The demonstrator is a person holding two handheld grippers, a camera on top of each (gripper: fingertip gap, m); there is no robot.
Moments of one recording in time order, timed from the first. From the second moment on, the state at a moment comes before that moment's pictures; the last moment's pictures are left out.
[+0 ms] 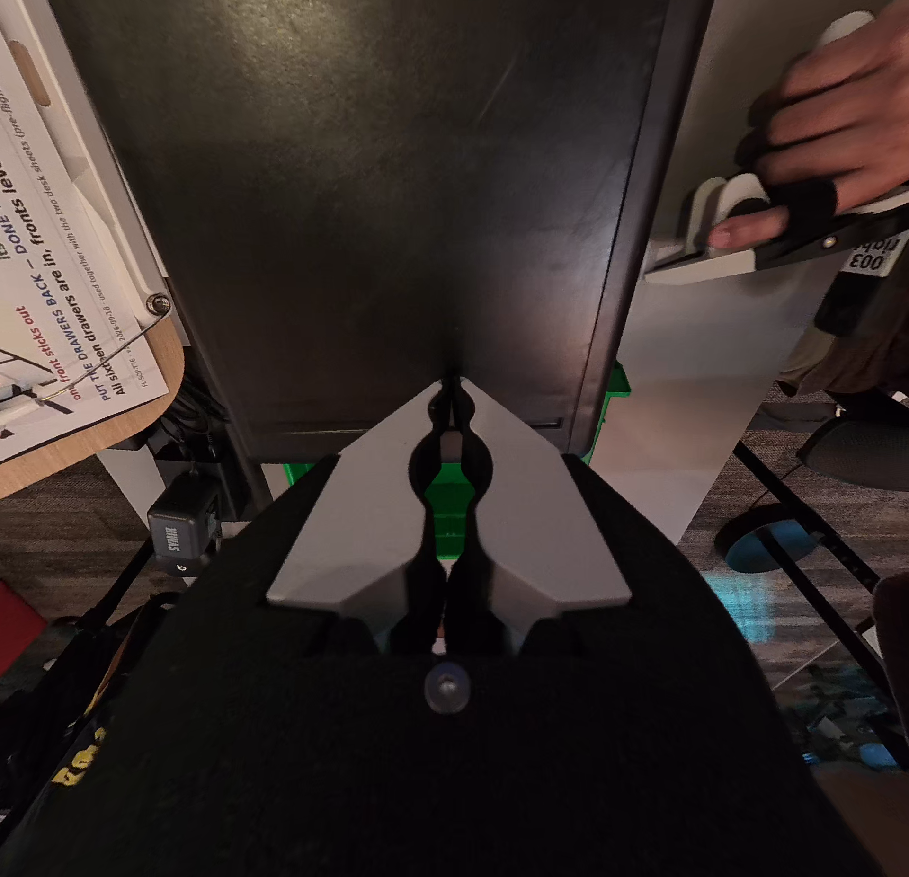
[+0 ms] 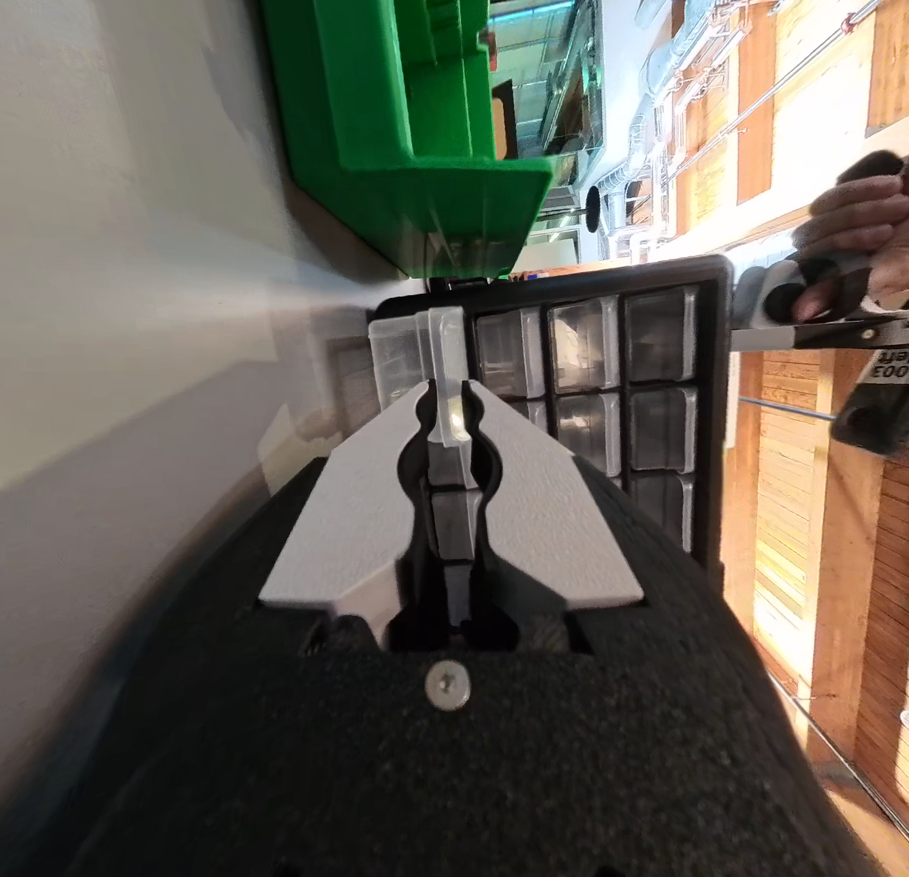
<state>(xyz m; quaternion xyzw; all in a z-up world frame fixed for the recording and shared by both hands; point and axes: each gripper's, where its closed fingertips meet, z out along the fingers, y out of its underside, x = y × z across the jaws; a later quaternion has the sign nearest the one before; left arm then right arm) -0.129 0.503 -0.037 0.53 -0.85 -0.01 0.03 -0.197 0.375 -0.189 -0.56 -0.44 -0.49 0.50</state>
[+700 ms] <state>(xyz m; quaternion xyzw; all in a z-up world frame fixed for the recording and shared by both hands) -0.129 0.503 -0.037 0.53 -0.85 -0.02 0.04 -0.197 0.347 -0.194 -0.57 -0.46 -0.49 0.47</state>
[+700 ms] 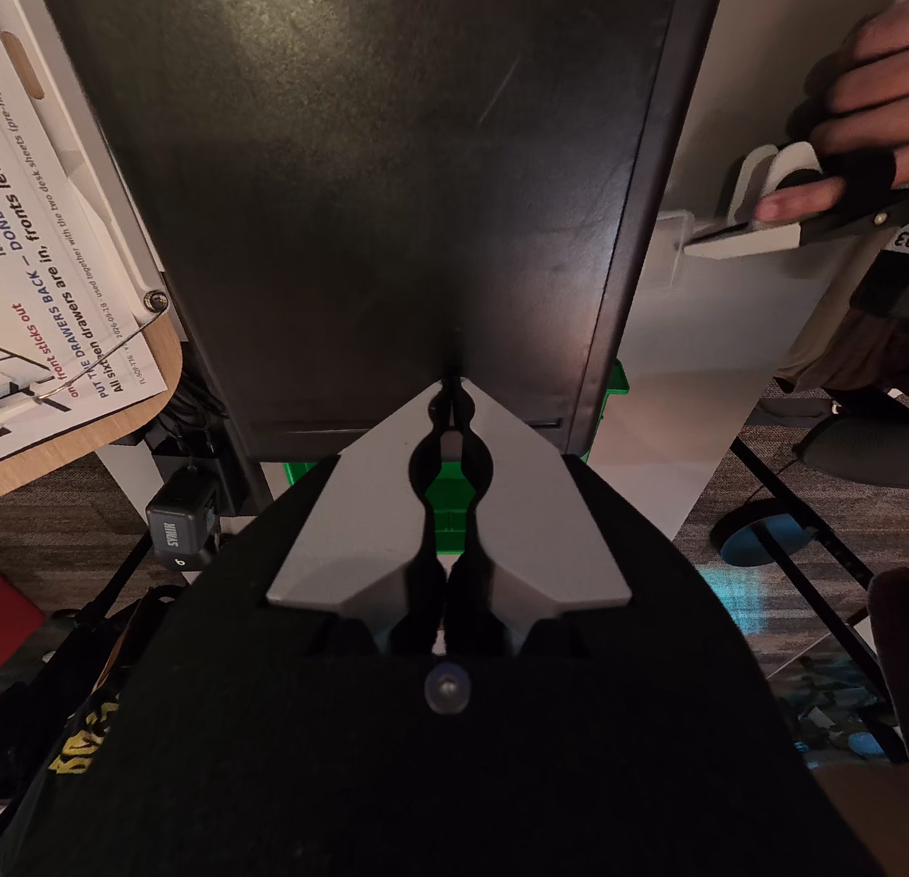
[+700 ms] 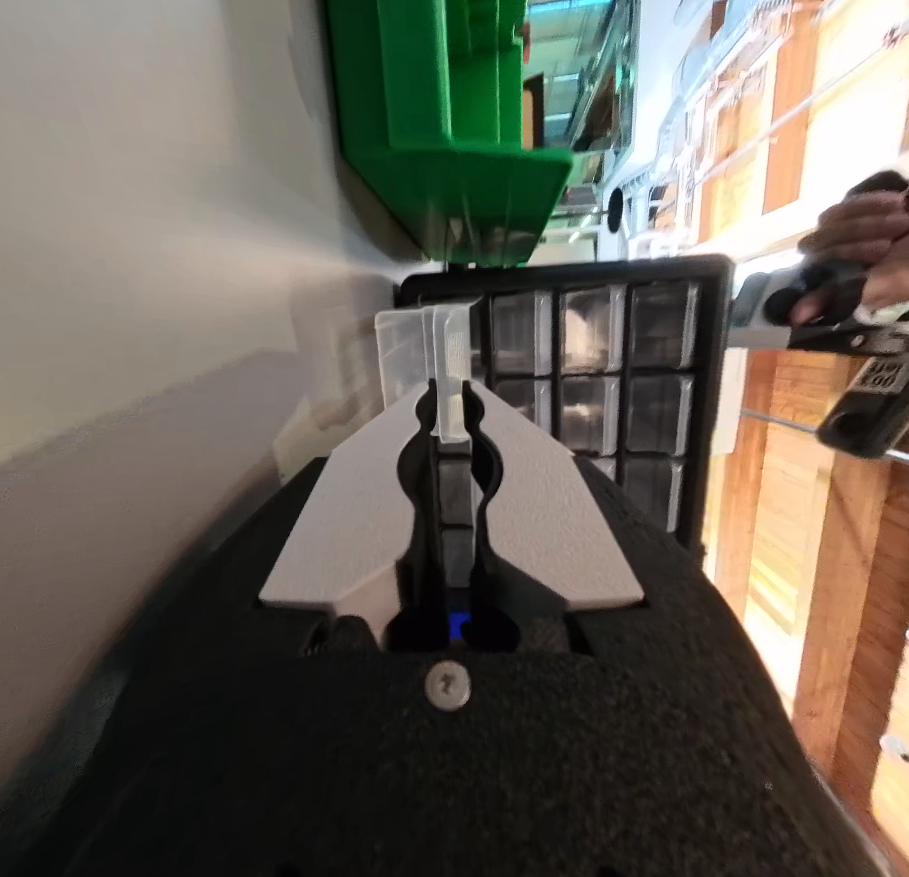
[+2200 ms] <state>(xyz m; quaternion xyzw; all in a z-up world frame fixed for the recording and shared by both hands) -0.129 0.503 -0.037 0.53 -0.85 -0.01 0.03 -0.193 0.266 -0.195 -0.57 -0.50 -0.47 0.46</state>
